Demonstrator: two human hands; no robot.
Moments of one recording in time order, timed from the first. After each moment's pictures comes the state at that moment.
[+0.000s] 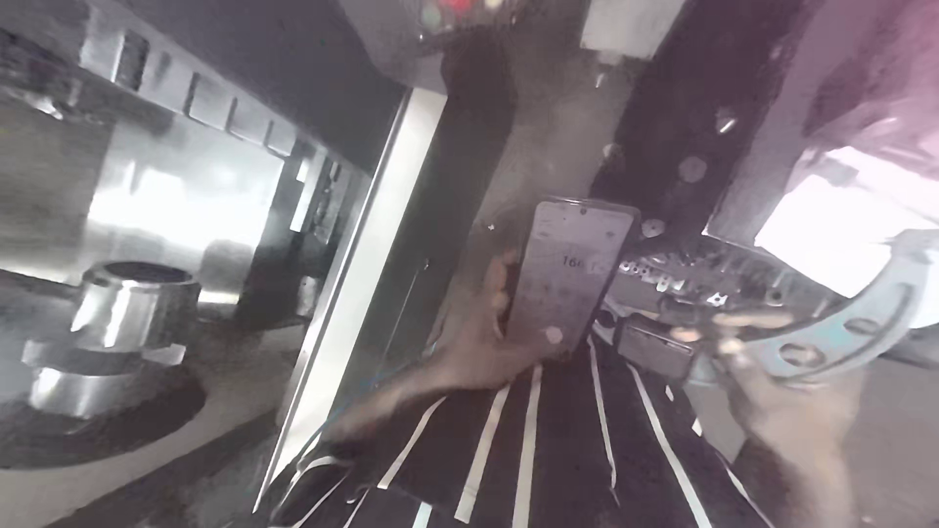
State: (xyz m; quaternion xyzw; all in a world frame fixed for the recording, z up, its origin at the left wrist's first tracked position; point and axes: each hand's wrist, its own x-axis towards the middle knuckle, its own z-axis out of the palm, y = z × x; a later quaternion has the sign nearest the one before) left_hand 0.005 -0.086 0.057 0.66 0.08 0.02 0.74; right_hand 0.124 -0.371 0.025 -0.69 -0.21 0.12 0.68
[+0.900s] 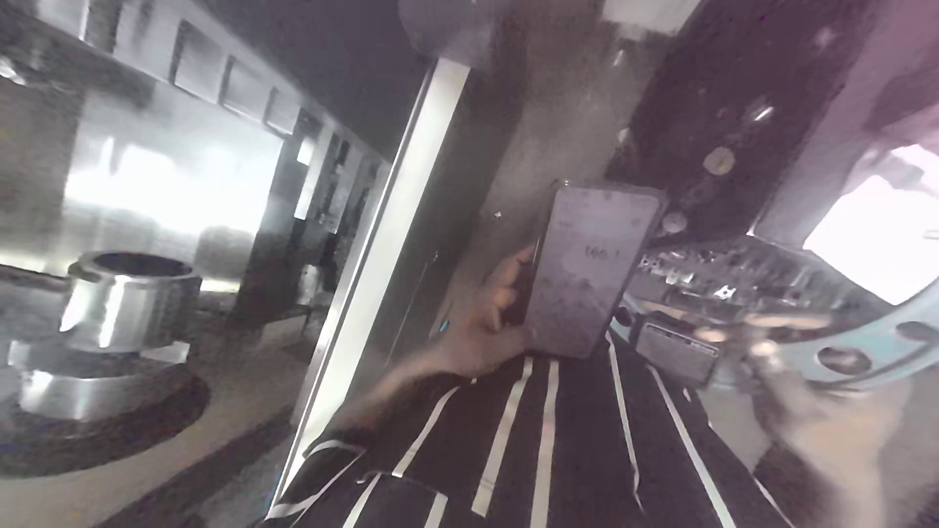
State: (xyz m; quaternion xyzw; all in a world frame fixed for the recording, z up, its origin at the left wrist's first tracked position) left_hand -0.013 -0.008 0.047 0.60 0.04 -0.06 0.80; right_hand 0.115 -0.320 0.033 -0.72 -0.23 0.13 0.64
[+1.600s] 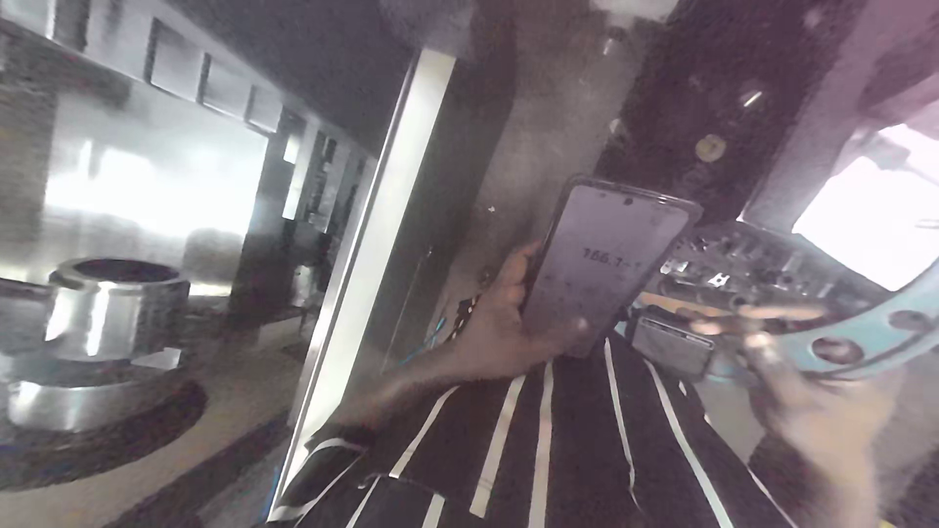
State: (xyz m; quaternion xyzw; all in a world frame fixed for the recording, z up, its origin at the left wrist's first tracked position) left_hand 0.000 -0.045 0.049 0.67 0.08 0.01 0.74; right_hand 0.111 -0.328 0.032 -0.72 -0.20 0.13 0.65
